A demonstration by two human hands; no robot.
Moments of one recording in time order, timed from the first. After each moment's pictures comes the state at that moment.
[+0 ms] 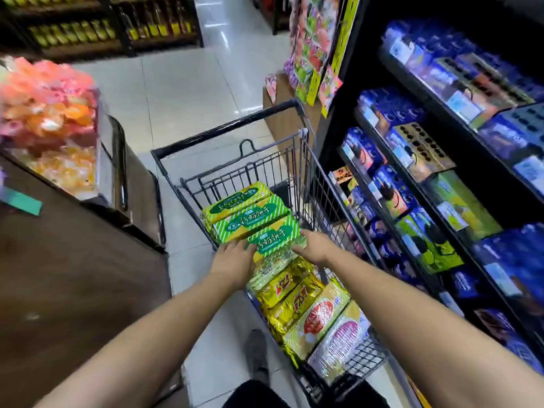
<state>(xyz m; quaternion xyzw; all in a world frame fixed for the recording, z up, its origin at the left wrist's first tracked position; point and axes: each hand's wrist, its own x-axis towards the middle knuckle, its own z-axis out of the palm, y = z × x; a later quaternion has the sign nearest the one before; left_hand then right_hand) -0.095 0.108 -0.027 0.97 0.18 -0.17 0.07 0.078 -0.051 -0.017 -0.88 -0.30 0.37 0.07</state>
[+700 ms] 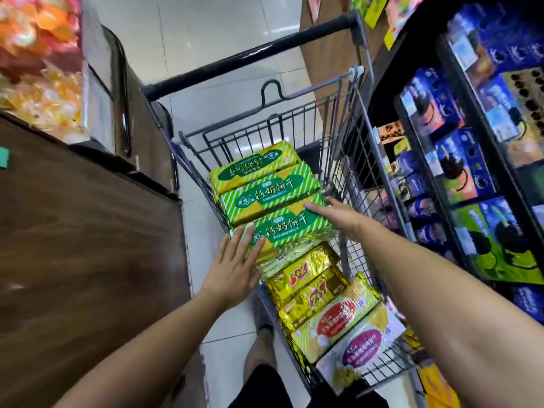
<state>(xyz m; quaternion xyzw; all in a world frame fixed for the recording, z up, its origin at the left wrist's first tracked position) -0.144 0.117 -0.140 0.98 0.15 -0.10 0.06 0.160 -0.009 -0.130 -0.74 -0.07 0.59 0.33</state>
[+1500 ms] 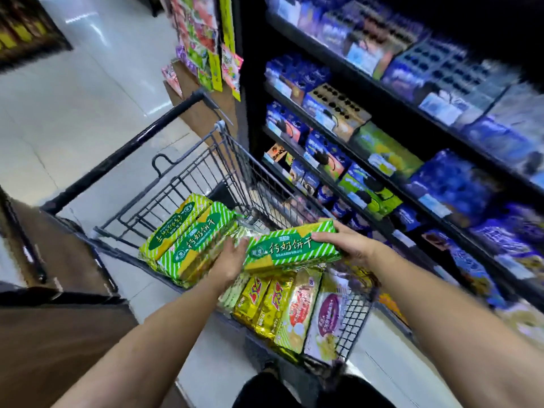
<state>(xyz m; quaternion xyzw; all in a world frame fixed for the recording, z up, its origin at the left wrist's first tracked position) -0.011 0.077 -0.044 0.77 0.28 -0.22 0.53 0.105 -0.206 -0.017 -0.66 0.12 0.46 0.58</state>
